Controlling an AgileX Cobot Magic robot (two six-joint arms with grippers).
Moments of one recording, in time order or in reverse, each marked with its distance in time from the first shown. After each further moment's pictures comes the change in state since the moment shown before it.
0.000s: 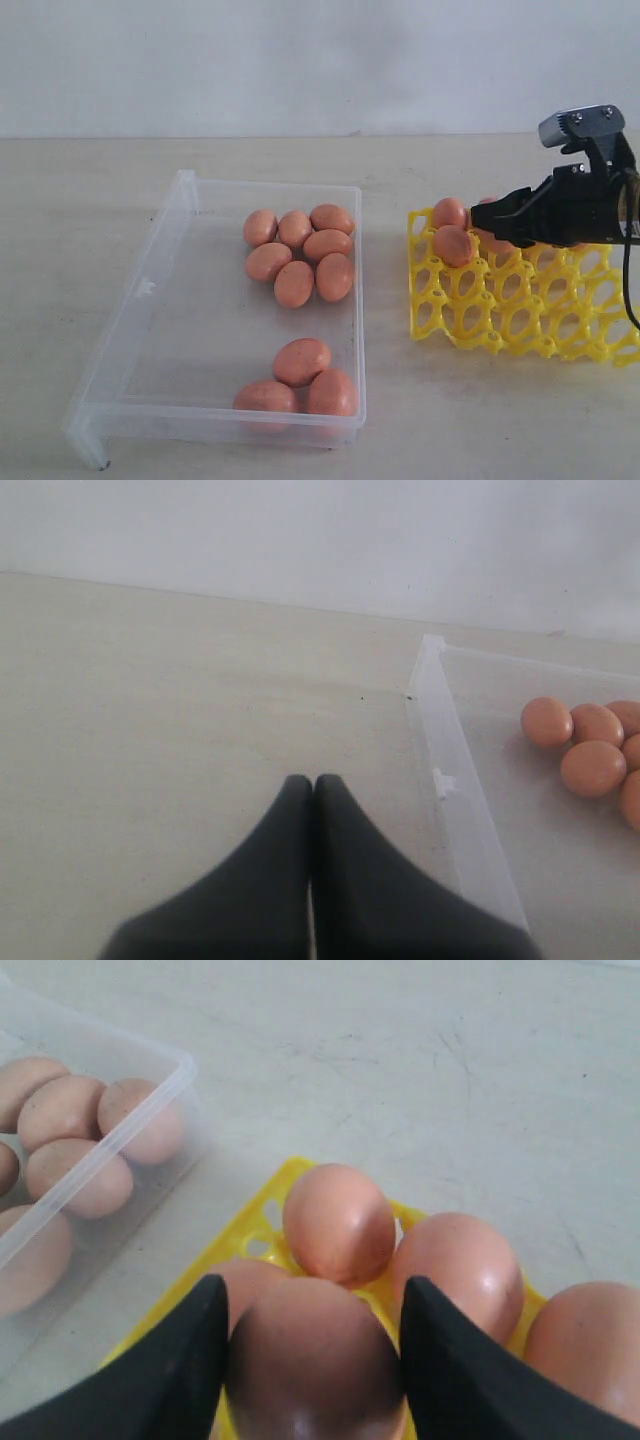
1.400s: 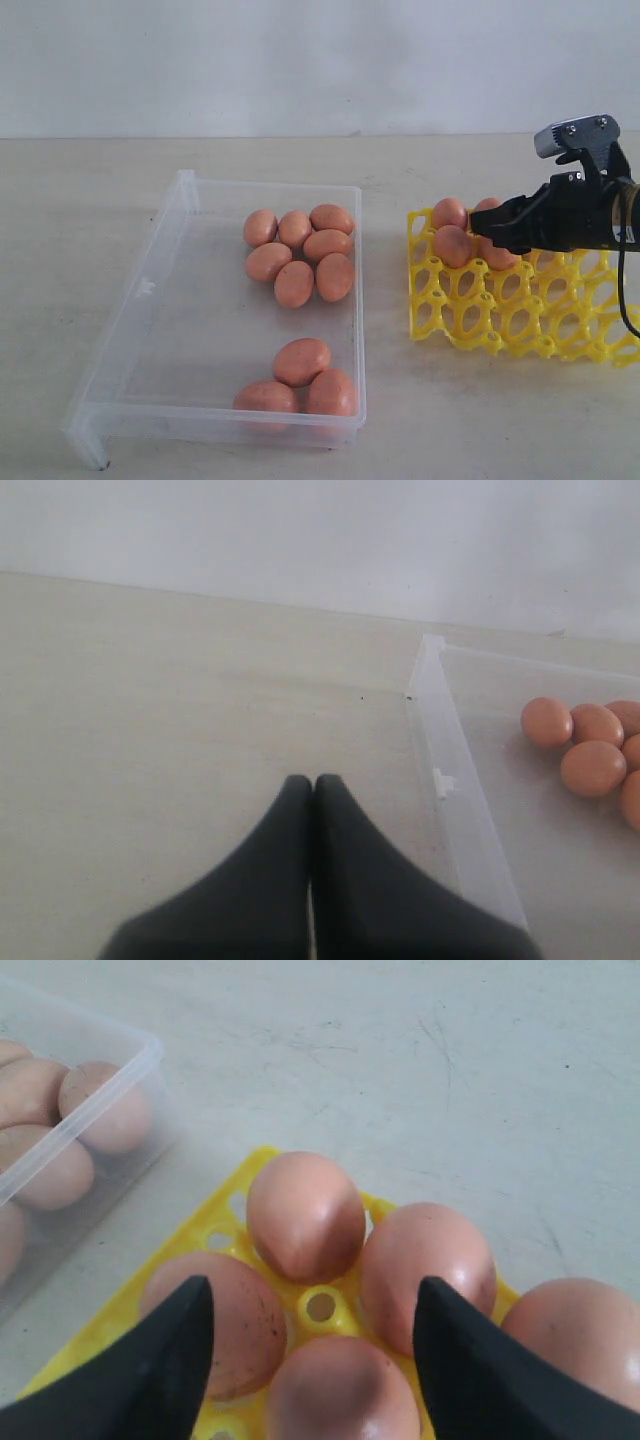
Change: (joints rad) left arm 0.000 0.000 0.000 0.000 0.000 0.000; right arm 0.000 0.041 0.000 0.084 0.008 -0.113
